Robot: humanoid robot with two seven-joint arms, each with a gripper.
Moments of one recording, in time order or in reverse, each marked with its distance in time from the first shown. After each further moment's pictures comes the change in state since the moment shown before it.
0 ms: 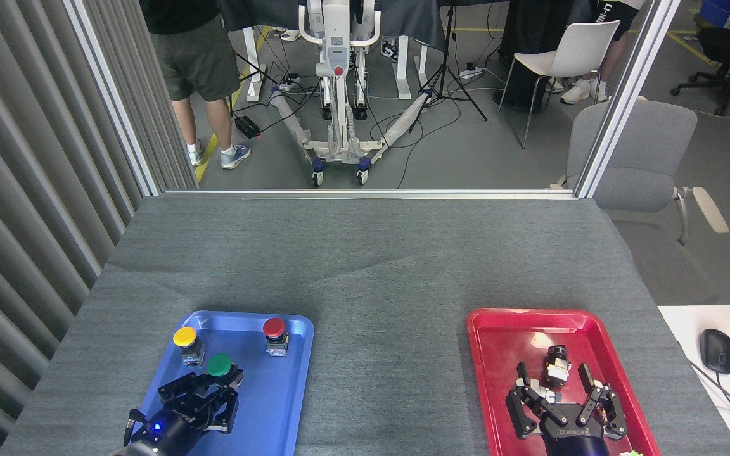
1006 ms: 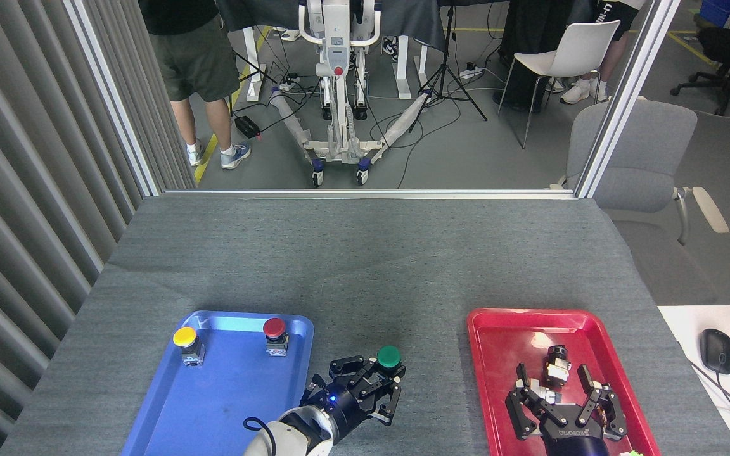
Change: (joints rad) left arm -0.294 -0.396 -0.279 0.389 -0.217 0.090 0.035; right arm 0.001 -0.001 0.000 0.000 0.000 -0.001 0.003
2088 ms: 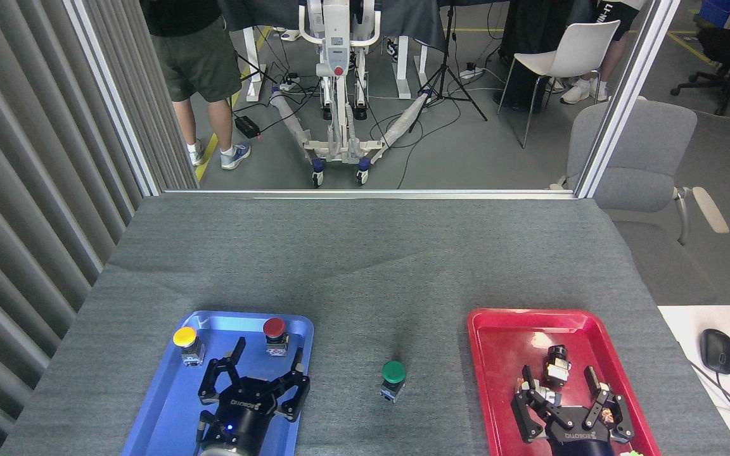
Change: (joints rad) left arm 0.423 0.148 0.219 -0.706 0.059 0.420 -0.045; right arm 0.014 -0.017 0.000 -0.011 -0.001 0.006 -0.003
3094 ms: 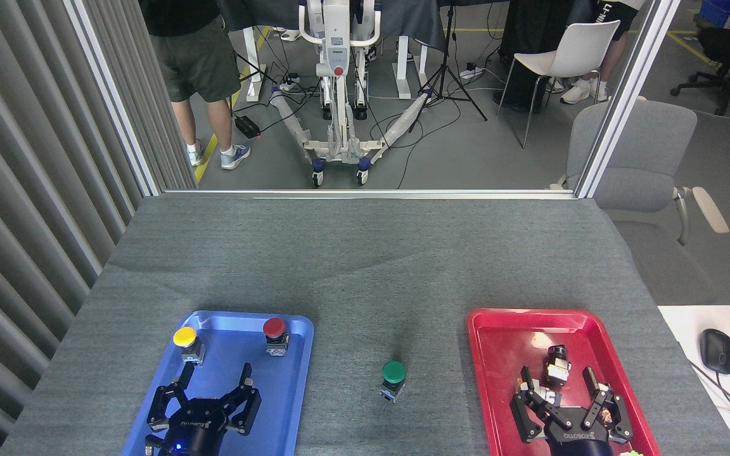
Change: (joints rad) left arm 0.056 0.044 0.110 0.005 0.093 -0.040 0.000; right arm 0.000 0.003 0.000 -0.001 0.000 -0.001 0.002
